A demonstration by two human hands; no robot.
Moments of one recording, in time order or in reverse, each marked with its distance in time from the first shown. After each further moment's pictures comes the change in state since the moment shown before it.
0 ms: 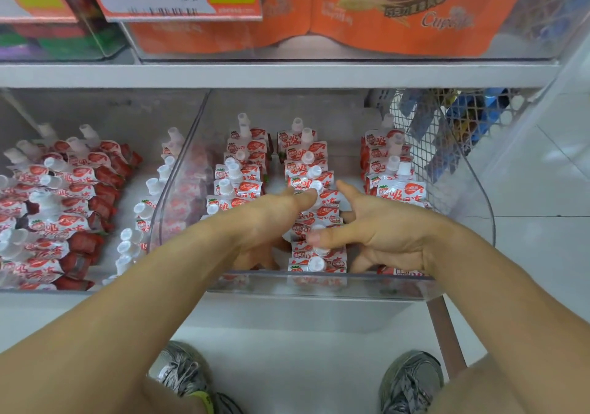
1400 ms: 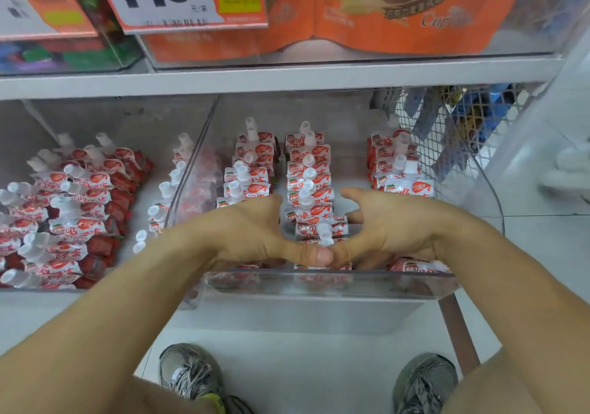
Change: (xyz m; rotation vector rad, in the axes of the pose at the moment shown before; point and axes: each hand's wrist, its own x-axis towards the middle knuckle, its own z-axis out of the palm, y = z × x) left_hand -0.039 -0.007 -0.020 0.303 -0.155 0.317; right_hand -0.010 -0.004 -0.006 -0.243 -0.054 -0.179
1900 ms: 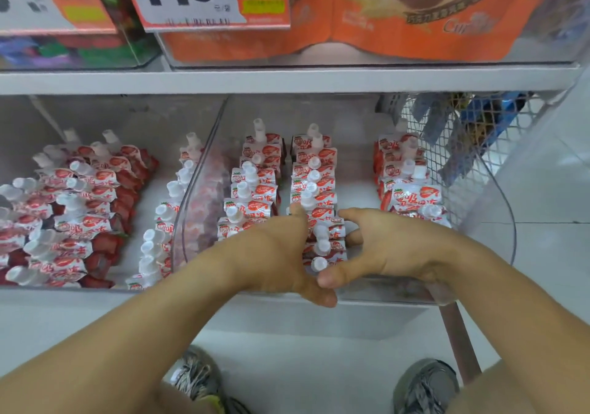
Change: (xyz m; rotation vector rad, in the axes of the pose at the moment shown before) left_hand 0.007 -0.008 0.018 0.696 0.148 -0.022; right_hand 0.004 0.008 0.020 -0.066 -0.024 -0.059
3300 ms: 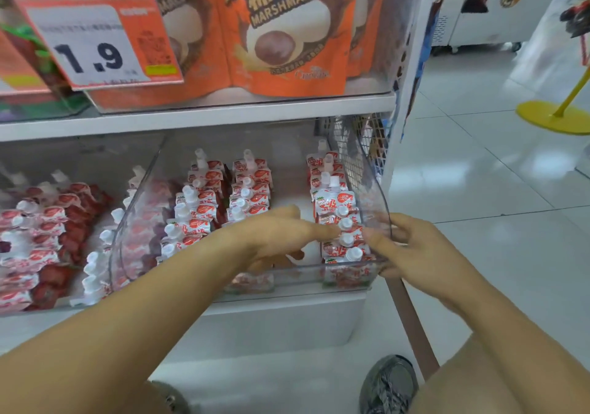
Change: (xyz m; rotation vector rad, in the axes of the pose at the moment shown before) left_hand 0.033 0.094 0.015 -0.627 -0.140 -0.188; right_hand -0.108 0.065 -0.027 0.071 0.724 -0.035
